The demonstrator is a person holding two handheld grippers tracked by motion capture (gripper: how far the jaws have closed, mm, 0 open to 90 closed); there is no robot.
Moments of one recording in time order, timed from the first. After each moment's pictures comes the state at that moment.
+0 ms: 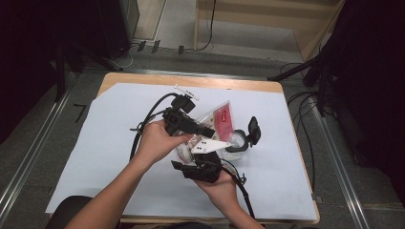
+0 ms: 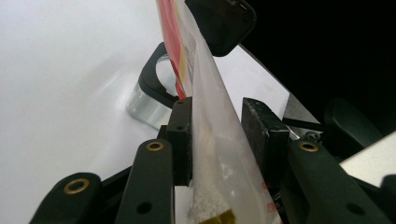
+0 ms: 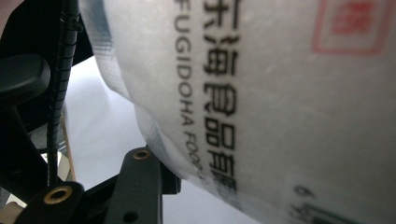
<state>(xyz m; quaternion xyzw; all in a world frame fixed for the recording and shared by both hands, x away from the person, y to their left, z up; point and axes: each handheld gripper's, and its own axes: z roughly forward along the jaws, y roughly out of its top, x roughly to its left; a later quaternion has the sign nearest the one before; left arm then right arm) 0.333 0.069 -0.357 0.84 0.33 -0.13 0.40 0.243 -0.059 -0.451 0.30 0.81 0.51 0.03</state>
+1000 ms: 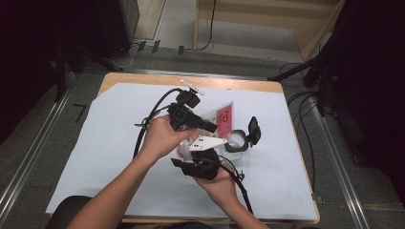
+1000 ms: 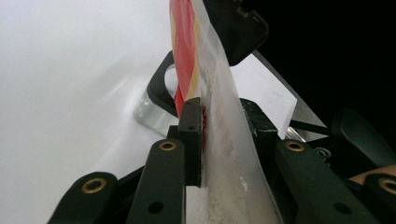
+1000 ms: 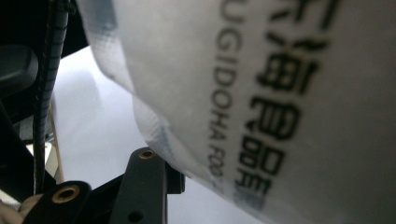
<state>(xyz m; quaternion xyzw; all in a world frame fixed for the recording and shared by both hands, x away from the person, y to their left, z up) 0.343 0.057 -0.350 0.85 0.35 -0.11 0.39 0.250 -0.055 -0.447 0.28 0.82 0.49 0.04</state>
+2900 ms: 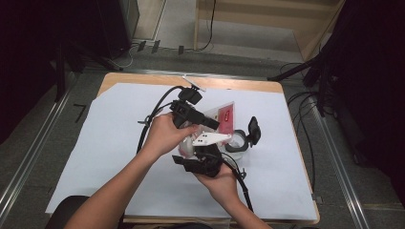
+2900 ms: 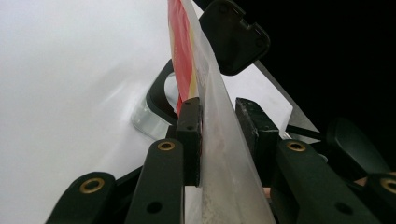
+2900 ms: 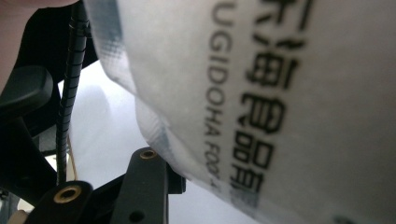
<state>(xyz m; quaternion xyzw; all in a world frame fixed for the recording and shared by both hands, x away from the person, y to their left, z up) 0.354 0.052 -0.350 0.84 0.36 -0.13 0.39 0.256 -0.061 -0.441 0.30 0.81 0.50 0.01</state>
